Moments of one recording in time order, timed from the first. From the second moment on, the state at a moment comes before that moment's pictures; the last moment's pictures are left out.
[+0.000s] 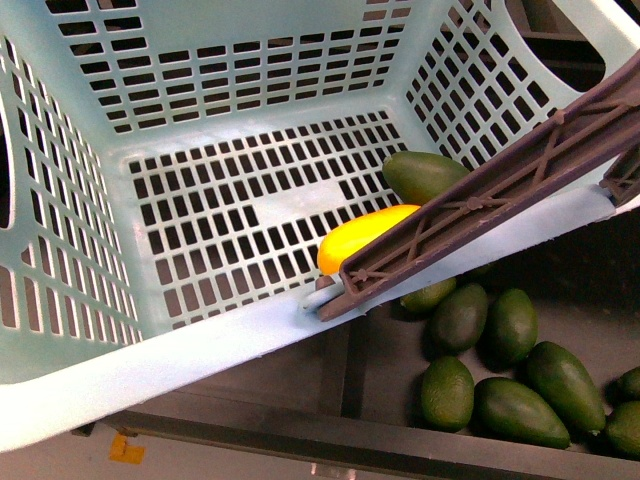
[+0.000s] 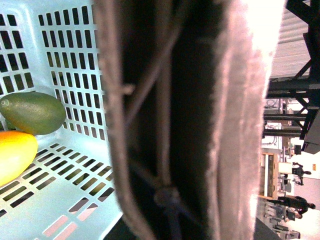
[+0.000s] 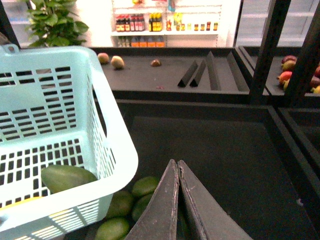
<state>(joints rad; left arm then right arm) -0.60 1.62 1.24 -0.10 0.32 -1.02 0.00 0.39 0.02 0.38 0.00 0.01</state>
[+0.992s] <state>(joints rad) -0.60 1.62 1.24 -0.10 0.32 -1.02 0.00 0.01 0.02 0.00 0.00 0.01</state>
